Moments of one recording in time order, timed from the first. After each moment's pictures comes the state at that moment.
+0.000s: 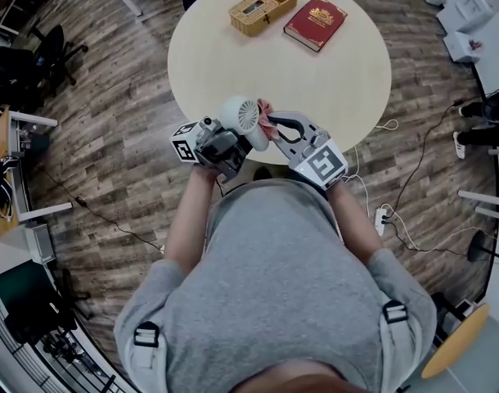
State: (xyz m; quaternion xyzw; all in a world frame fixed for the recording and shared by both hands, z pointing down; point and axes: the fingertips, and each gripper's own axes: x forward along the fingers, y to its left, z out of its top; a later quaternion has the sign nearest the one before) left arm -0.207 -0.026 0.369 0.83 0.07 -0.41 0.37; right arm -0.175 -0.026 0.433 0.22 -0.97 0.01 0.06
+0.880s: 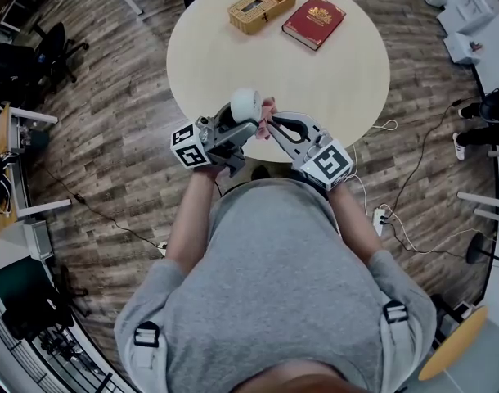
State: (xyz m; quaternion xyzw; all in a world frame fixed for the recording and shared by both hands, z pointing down) left arm -0.184 -0.041 0.387 0.90 -0.12 -0.30 0.29; right arm -0.153 -0.018 0.435 0.22 -0.97 0.03 0.04
